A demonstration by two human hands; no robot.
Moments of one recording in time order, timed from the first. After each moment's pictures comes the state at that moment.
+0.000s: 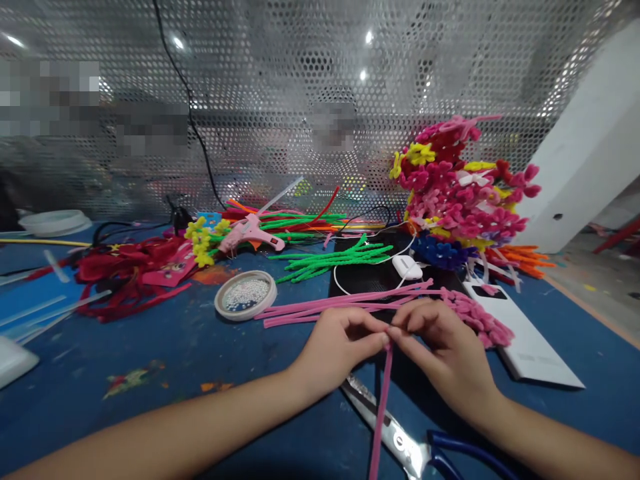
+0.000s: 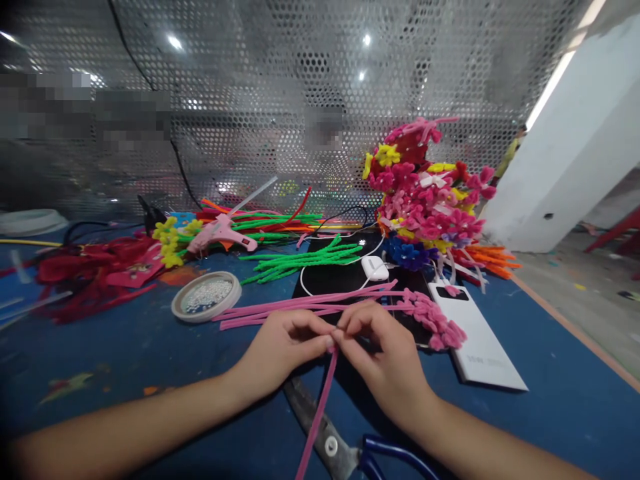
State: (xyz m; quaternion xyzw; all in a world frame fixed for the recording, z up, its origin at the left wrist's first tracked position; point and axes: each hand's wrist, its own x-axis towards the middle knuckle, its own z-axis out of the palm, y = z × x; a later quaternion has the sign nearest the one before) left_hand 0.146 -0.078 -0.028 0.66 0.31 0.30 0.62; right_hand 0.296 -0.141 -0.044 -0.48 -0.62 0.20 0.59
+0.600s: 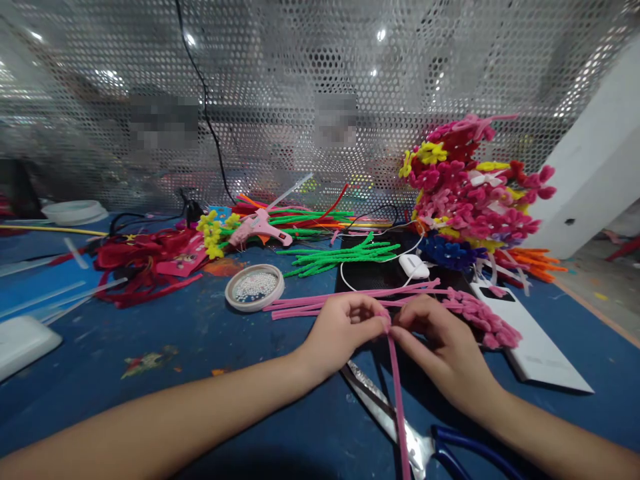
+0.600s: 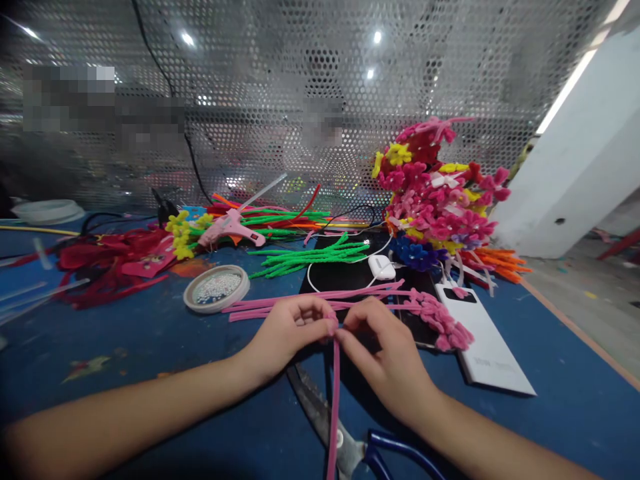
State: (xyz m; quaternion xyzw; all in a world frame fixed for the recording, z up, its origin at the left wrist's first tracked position) left_hand 0.148 -0.072 -0.024 0.59 0.31 0.33 0.67; right_hand 0.298 -0.141 -0.041 -0.51 -0.70 0.15 0.48
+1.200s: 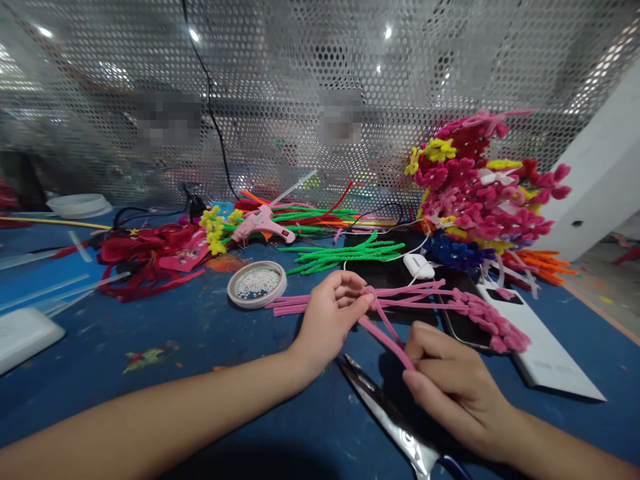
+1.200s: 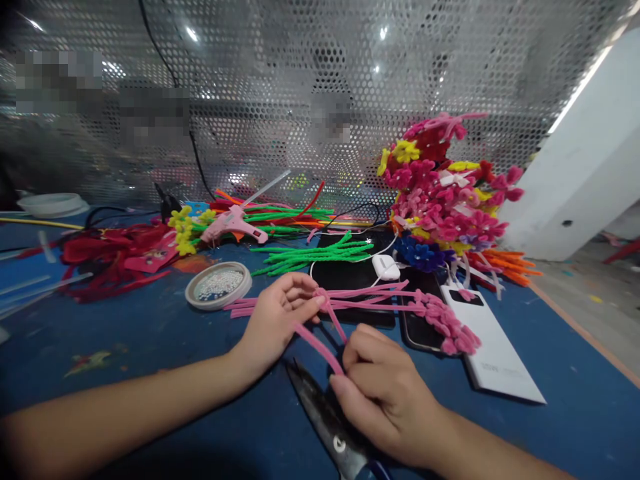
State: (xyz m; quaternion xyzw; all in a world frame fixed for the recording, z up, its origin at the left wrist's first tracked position) left_hand 0.141 -0.065 -0.026 0.57 0.33 0.44 0.60; right_hand 0.294 -0.158 -0.029 -0.38 -0.81 0.13 0.43
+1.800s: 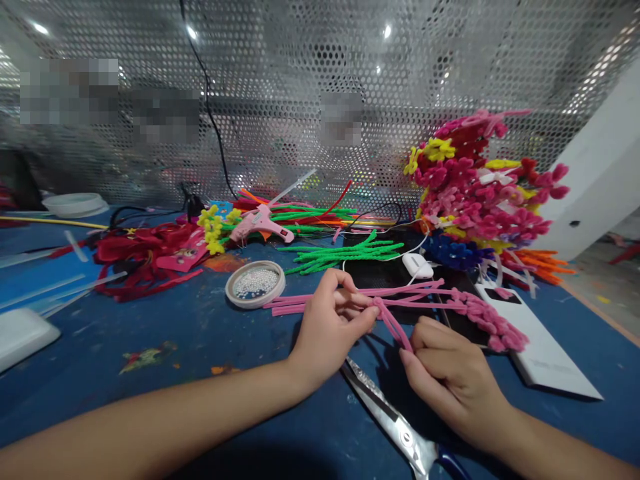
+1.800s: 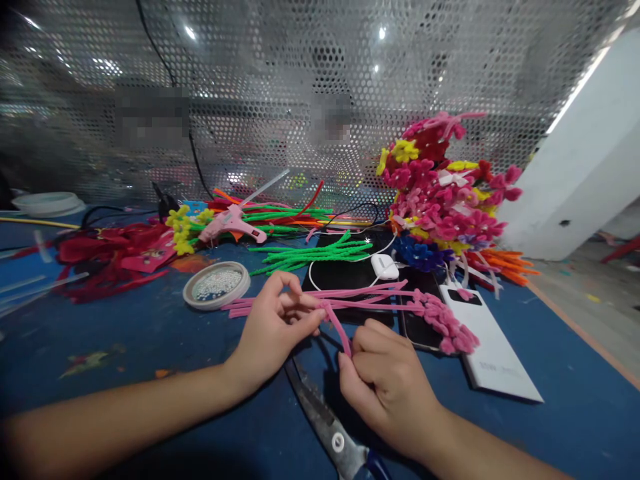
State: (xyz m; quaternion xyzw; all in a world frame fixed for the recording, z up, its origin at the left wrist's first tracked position) left_hand 0.138 -0.077 -0.027 0.63 0.33 0.44 0.55; right_hand 0.292 -0.153 -0.039 -0.44 -0.79 0.06 0.43
